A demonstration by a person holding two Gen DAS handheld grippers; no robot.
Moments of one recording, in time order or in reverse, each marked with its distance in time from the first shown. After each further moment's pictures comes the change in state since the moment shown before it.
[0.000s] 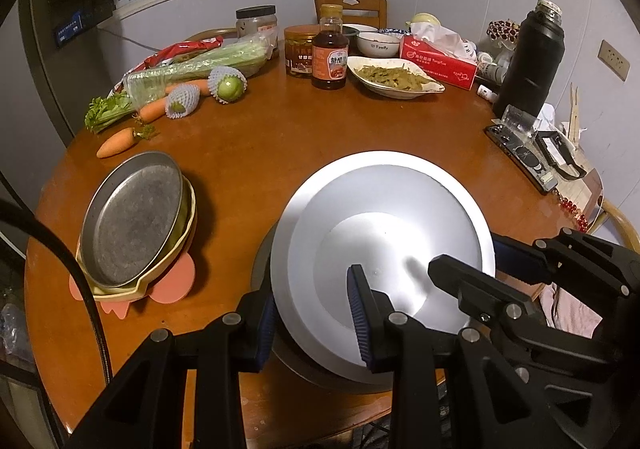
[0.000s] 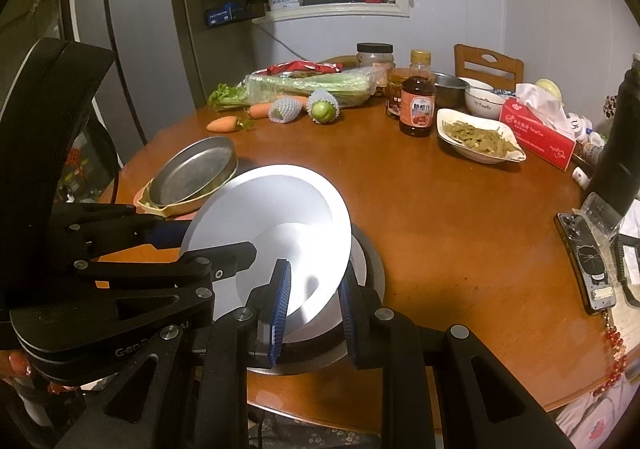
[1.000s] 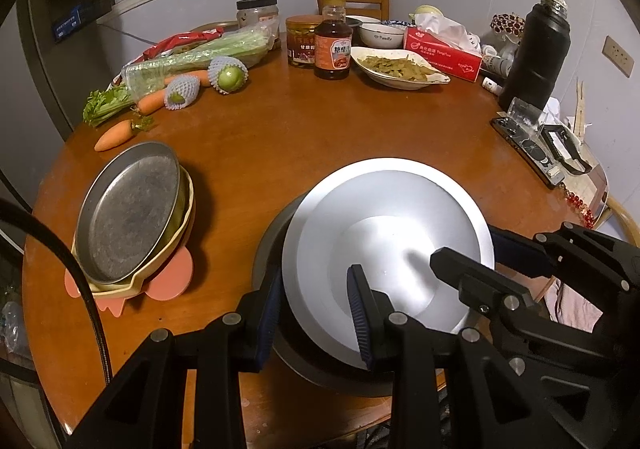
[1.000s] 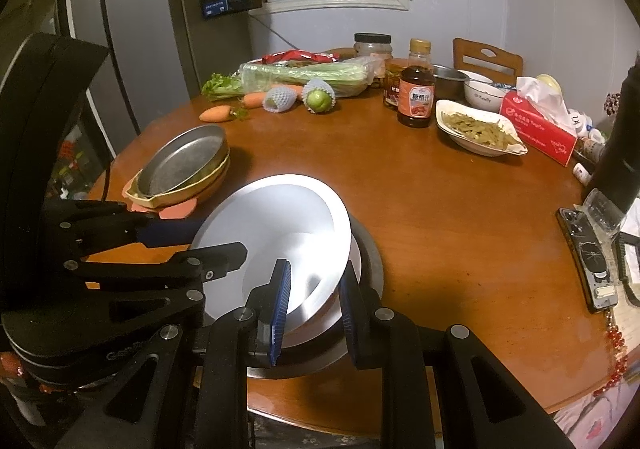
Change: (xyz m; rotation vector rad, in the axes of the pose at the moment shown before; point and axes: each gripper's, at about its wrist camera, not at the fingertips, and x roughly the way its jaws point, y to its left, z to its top) left arm 0.009 0.002 -0.001 0.001 0.021 0.005; right arm 0.011 0.000 -0.004 -0.007 0.024 -0.025
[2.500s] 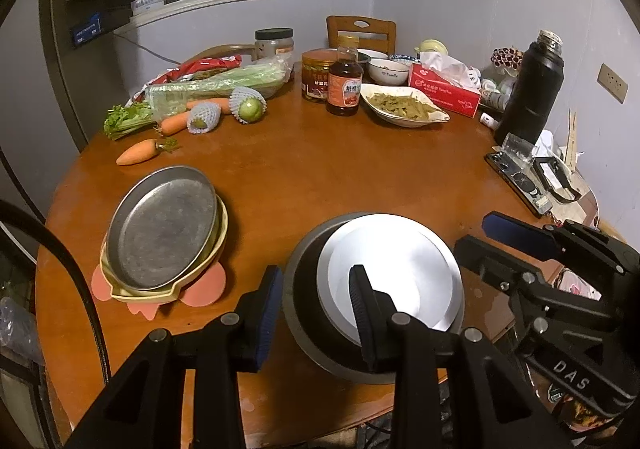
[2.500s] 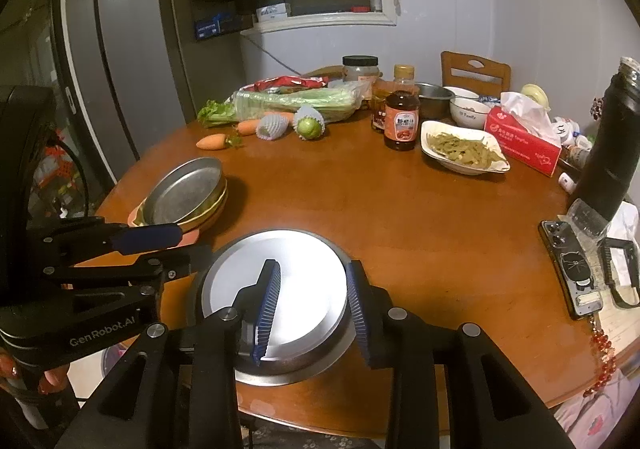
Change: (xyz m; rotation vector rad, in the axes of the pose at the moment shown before) left arm -0.040 0.017 -0.001 -0.041 -0.101 -0.003; right arm -0.028 -0.007 0.016 0.039 -0.058 -0.012
